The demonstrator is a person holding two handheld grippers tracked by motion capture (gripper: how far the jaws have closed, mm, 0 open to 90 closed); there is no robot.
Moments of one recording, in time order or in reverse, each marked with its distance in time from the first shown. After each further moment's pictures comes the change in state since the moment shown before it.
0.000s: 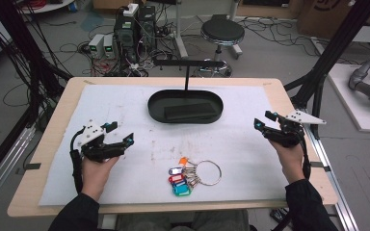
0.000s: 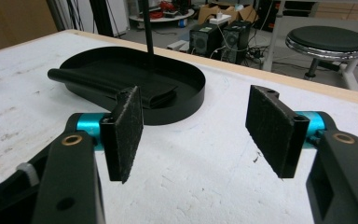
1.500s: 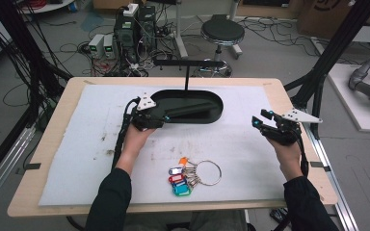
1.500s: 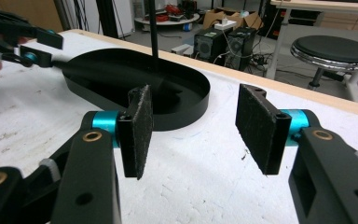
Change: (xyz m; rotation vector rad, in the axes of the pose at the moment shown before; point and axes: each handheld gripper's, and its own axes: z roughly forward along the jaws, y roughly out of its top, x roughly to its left) left arm -0.009 0.031 0.156 0.146 -0.125 0.157; right arm 0.001 0.002 0.009 -0.016 0.019 -0.039
